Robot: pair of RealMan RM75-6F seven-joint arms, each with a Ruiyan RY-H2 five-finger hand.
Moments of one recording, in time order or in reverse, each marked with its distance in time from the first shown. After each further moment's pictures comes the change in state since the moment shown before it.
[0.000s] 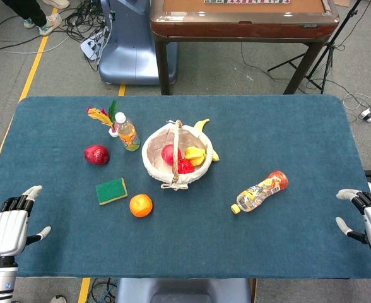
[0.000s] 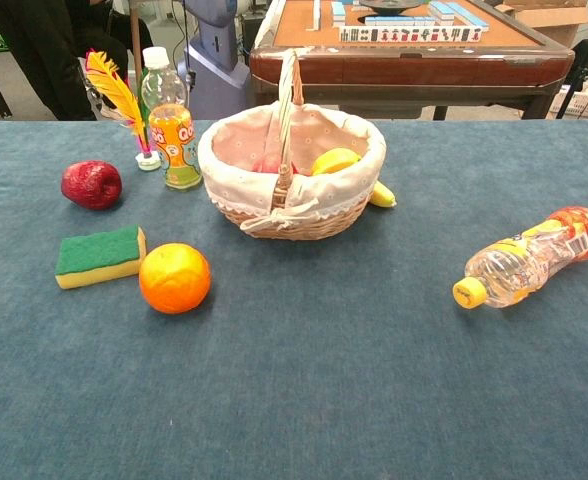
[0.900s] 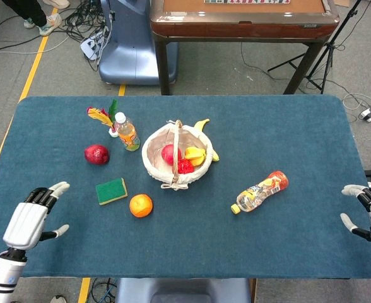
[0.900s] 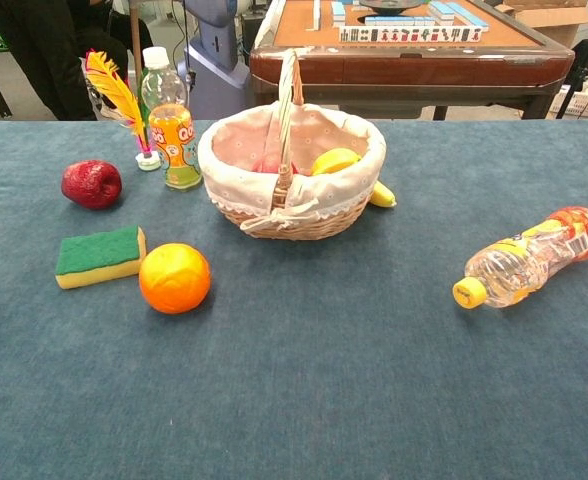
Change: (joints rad) left arm -0.110 0.076 0.028 0.059 0.213 -0.126 -0.245; right arm -0.002 0.027 0.020 -0.026 0.006 0.025 -0.022
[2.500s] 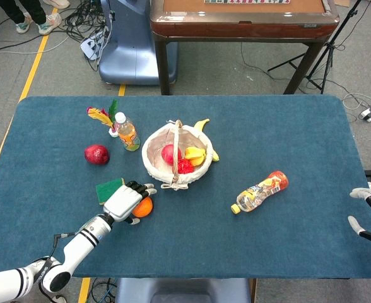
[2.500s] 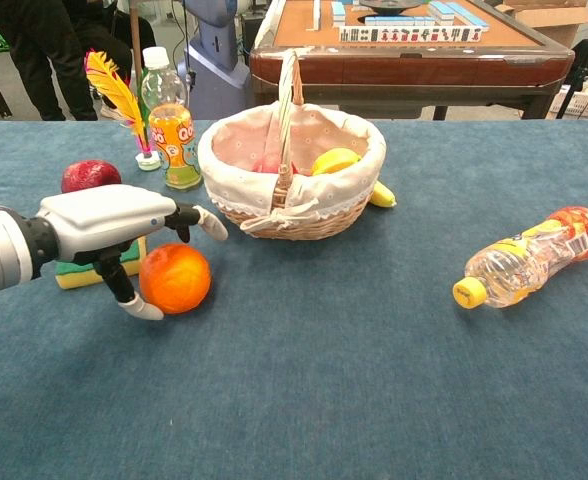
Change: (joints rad) left arm -0.464 -0.404 -0.063 0.269 -0.251 -0.521 0.152; right arm -0.022 -0.002 -0.005 0.043 0.020 0.003 0.040
